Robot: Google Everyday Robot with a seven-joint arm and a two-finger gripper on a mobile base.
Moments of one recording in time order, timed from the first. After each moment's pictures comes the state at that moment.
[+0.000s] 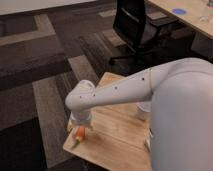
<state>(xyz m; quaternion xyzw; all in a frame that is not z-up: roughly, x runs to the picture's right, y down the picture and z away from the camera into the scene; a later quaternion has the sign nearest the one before) -0.128 0.202 0.736 -0.32 0.19 0.65 0.67</state>
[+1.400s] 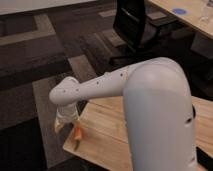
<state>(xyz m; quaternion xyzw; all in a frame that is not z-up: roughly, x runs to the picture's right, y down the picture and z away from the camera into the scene) -0.217 0.188 0.733 -0.37 0.17 0.51 0.76</state>
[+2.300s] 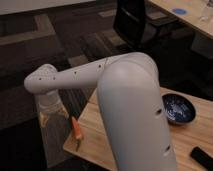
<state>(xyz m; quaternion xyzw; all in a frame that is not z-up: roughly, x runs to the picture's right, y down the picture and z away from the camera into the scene) -0.234 0.147 0.711 -0.35 0.19 0.48 0.78</state>
